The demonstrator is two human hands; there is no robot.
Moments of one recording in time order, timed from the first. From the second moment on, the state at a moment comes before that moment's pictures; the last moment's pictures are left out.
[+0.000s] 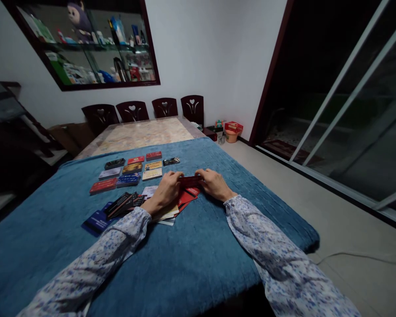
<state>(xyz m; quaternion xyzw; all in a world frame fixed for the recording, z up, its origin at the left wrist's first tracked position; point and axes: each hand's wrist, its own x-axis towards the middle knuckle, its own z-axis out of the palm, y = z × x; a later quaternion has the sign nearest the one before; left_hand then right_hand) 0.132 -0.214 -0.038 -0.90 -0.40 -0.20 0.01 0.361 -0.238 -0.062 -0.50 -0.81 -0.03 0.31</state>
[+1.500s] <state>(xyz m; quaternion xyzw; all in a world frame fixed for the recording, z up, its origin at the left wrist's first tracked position) 0.127 -0.217 -0.039 -0.87 -0.45 -0.19 -0.03 0.367 -0.224 -0.082 -0.46 -0.82 0.00 0.34</state>
